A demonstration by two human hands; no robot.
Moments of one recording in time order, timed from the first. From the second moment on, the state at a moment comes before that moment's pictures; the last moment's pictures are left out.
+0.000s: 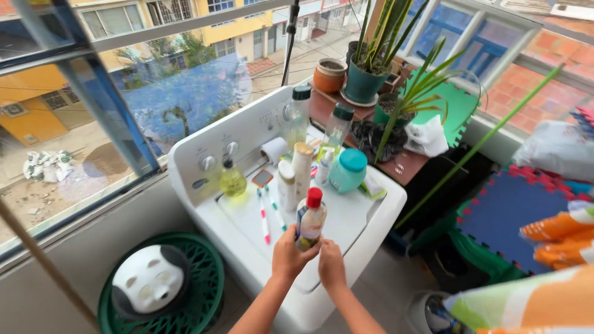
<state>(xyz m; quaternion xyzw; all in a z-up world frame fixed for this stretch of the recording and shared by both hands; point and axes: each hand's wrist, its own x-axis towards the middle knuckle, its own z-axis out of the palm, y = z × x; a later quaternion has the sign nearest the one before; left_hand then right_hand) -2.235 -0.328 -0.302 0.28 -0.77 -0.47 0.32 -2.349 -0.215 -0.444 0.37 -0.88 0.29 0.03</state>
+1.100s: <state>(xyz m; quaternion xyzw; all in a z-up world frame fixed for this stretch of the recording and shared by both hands) -2.282 -0.360 -0.392 0.31 -0.69 -0.57 0.33 -2.372 -0.254 -0.459 0.25 -0.81 0.51 -0.09</state>
